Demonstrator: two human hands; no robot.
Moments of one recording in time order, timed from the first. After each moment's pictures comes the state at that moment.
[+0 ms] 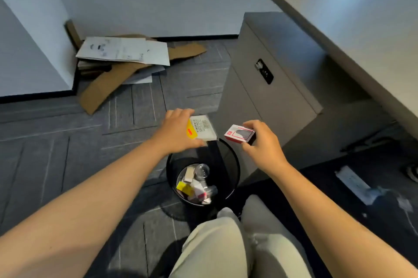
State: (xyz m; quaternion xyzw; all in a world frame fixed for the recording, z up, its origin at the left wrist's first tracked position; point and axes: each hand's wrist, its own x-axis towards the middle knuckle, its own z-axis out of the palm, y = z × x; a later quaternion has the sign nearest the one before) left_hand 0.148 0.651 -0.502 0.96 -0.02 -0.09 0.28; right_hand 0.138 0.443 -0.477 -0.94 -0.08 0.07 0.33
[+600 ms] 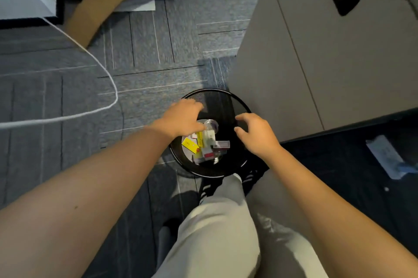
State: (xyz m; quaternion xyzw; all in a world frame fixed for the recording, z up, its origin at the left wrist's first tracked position) left_hand 0.187 0.642 -0.635 0.95 -0.05 -0.27 0.16; right_hand 0.183 0.458 -0.608 -0.93 -0.09 0.25 0.24
